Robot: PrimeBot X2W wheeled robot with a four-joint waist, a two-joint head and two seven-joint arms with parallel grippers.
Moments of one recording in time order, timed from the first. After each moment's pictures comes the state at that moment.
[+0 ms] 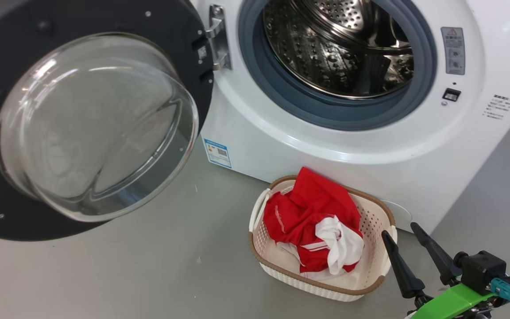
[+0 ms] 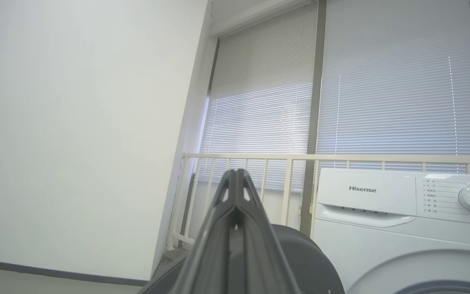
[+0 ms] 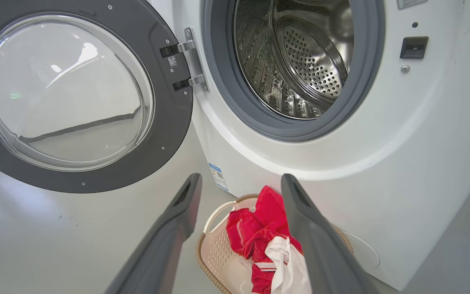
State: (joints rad) left arm -0.33 0.13 0.44 -0.10 -0.41 -0.10 -0.26; right arm -0.02 -0.22 0.21 0.26 0.48 0.13 -0.26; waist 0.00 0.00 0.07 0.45
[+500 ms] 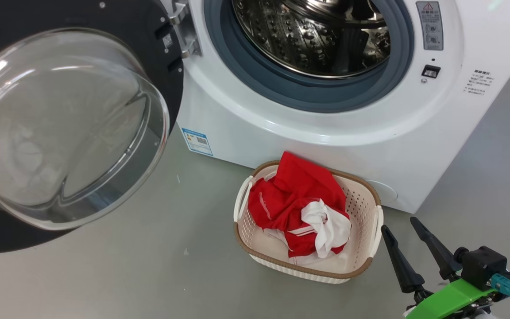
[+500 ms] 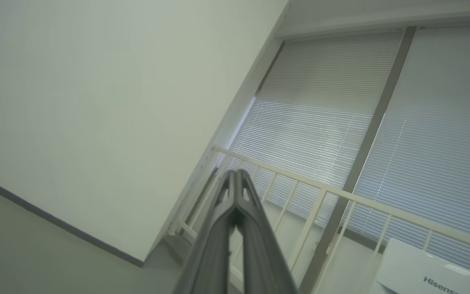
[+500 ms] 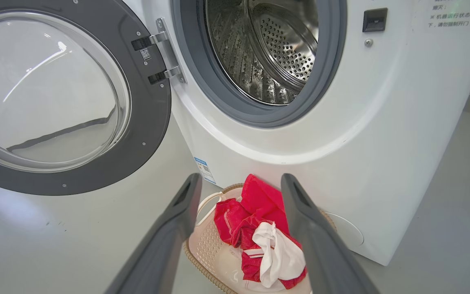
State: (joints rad) left arm -0.79 0.44 0.59 0.50 -0.74 -0.12 -0.20; right arm -0.03 -0.22 0.21 0.26 0.48 0.13 -0.26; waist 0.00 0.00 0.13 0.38
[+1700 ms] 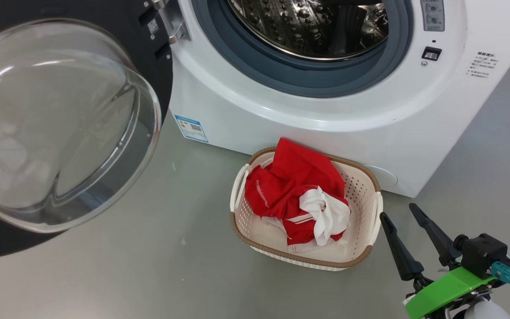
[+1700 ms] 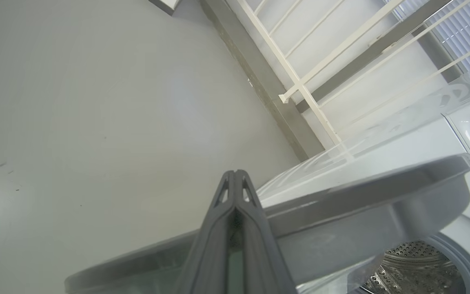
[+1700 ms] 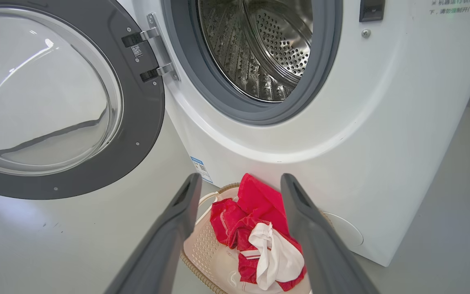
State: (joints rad) left arm -0.95 0.64 0.46 1.01 -0.94 -0.11 0.67; right arm -0.08 -0.23 0.22 0.25 0.48 0.13 -0.26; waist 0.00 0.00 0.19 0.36
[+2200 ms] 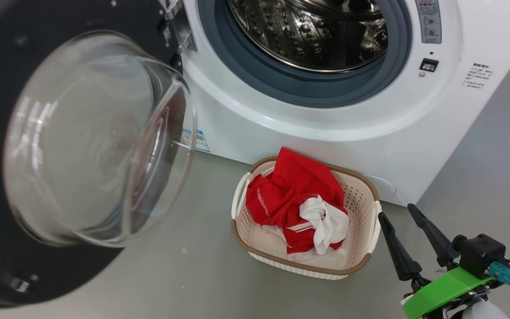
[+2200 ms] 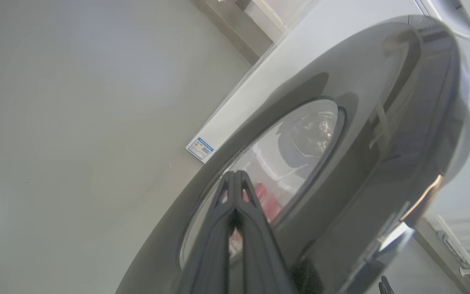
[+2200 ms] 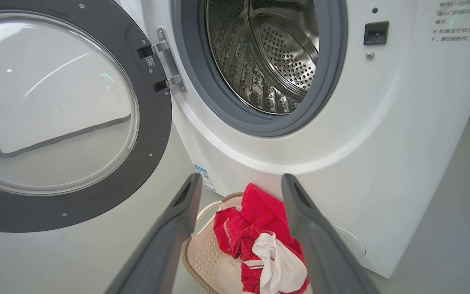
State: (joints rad) left arm -0.68 0.62 0.33 0.54 -1.20 -0.12 1.00; right arm -0.08 -0.21 0.21 0.26 0.48 0.13 -0.26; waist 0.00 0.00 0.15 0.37
